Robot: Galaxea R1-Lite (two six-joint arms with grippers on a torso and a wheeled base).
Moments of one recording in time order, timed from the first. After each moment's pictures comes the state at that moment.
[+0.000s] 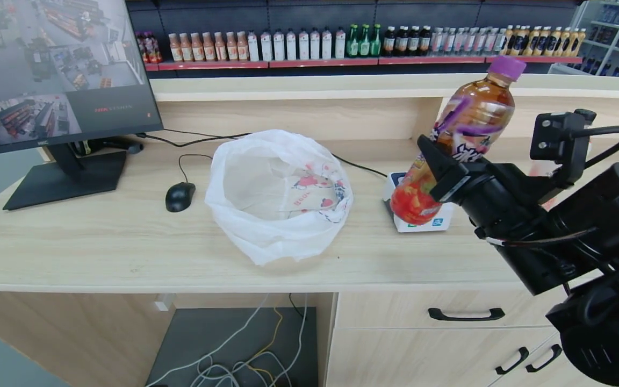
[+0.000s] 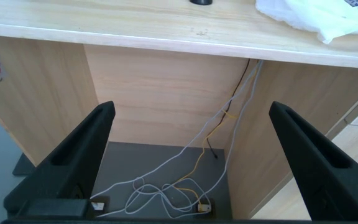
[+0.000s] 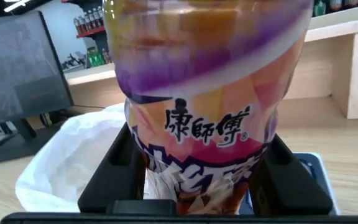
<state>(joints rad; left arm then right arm) 0.00 0.00 0.00 0.00 0.01 -0.01 0.54 1.77 -0.64 -1.57 -0.18 0.11</state>
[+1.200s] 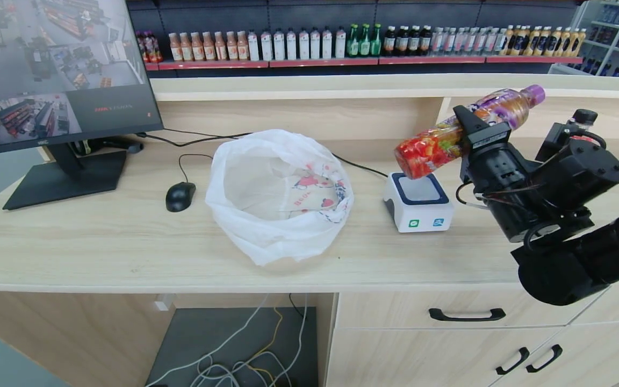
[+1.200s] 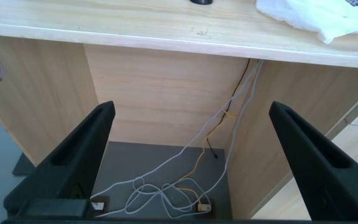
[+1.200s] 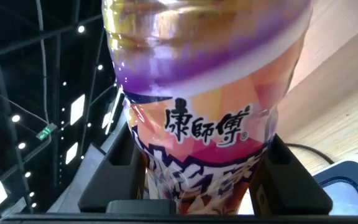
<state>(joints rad) 0.00 0.00 0.00 0.00 0.01 -0.01 0.30 1.97 -0.90 -1.57 -0.11 1.00</state>
